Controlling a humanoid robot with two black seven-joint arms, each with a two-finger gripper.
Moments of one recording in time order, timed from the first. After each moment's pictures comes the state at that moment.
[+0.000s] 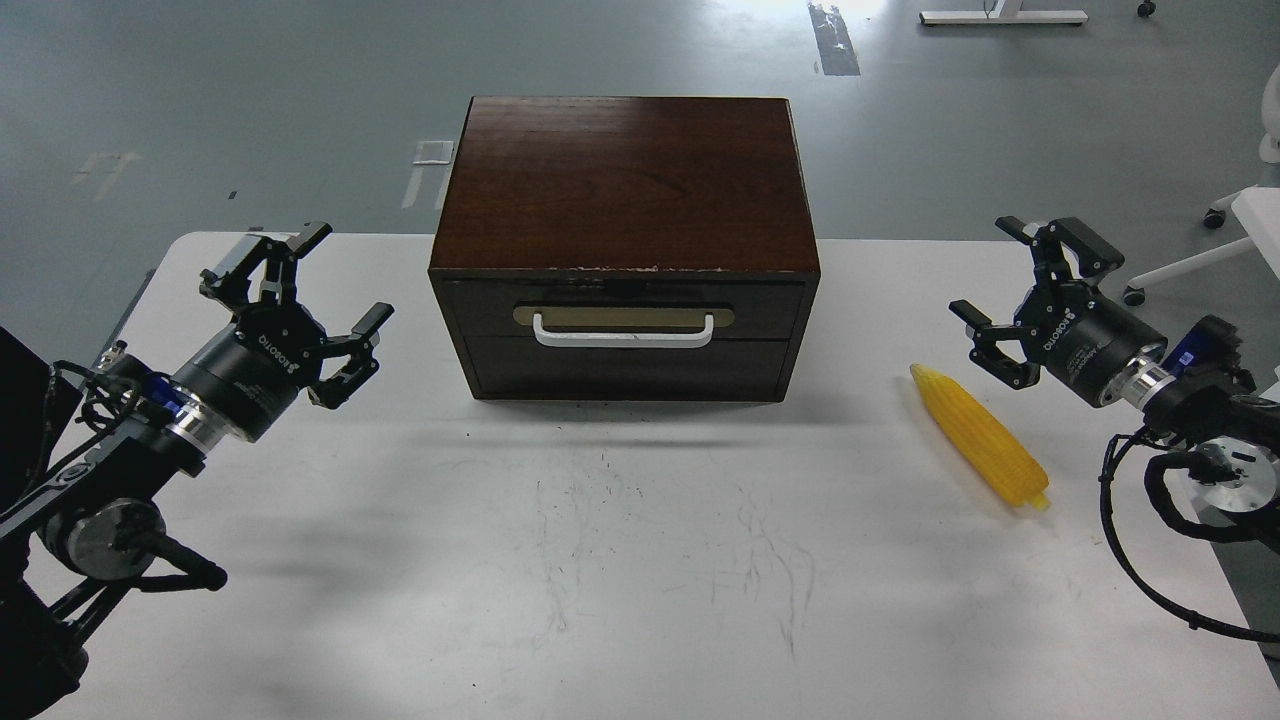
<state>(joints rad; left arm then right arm) -0.26 0.57 -0.98 -1.20 0.36 -0.44 -0.38 0.77 -0.68 0.15 0.87 0.05 0.49 0.49</state>
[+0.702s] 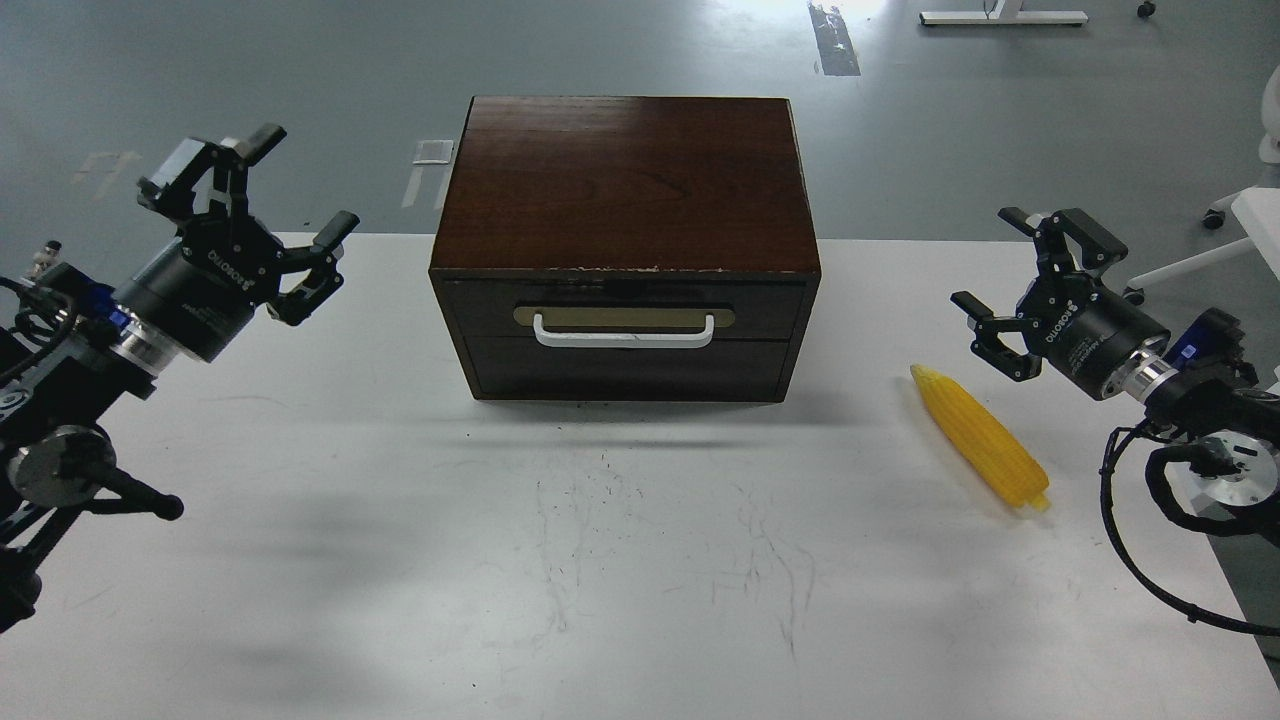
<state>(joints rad) -0.46 0.68 -1.00 -1.22 0.50 -0.49 -0.40 0.77 -0.68 0.16 0.87 0.05 0.49 0.49</state>
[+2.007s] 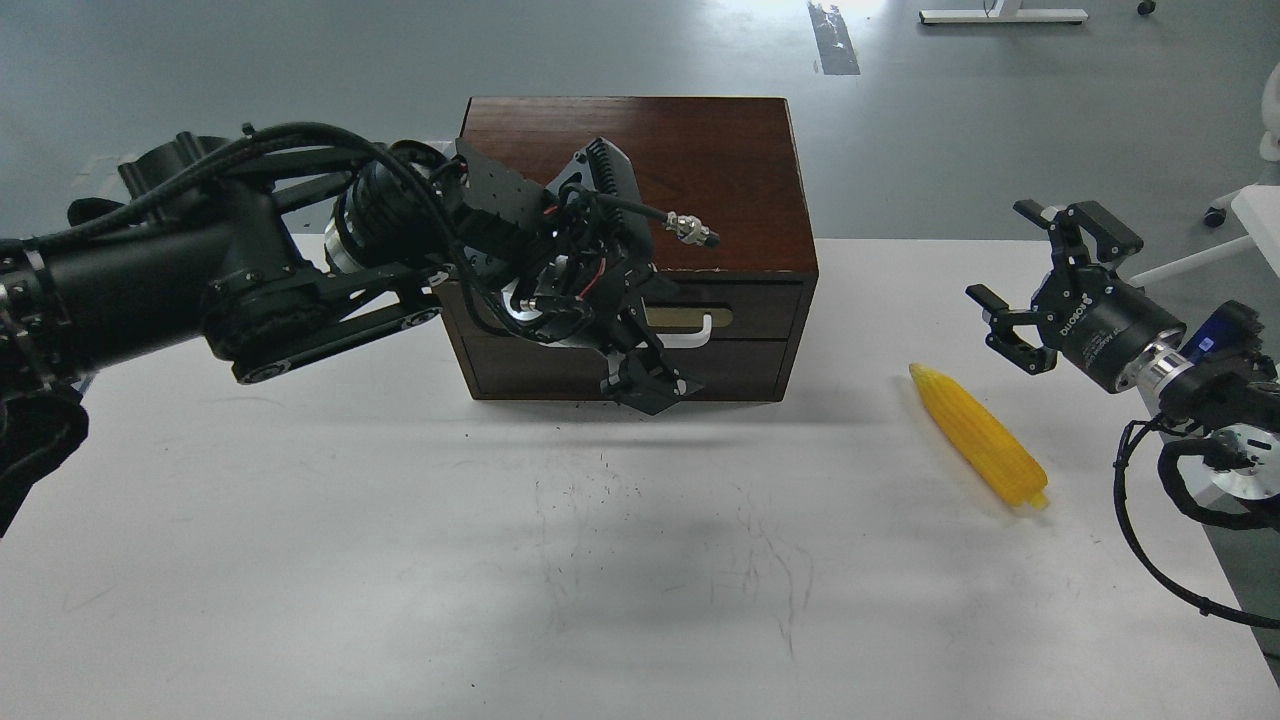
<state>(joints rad) -1.37 0.32 -0.09 -1.21 2.07 -0.49 -0.49 0.78 -0.69 0.16 0.84 0.04 0.49 0.49</state>
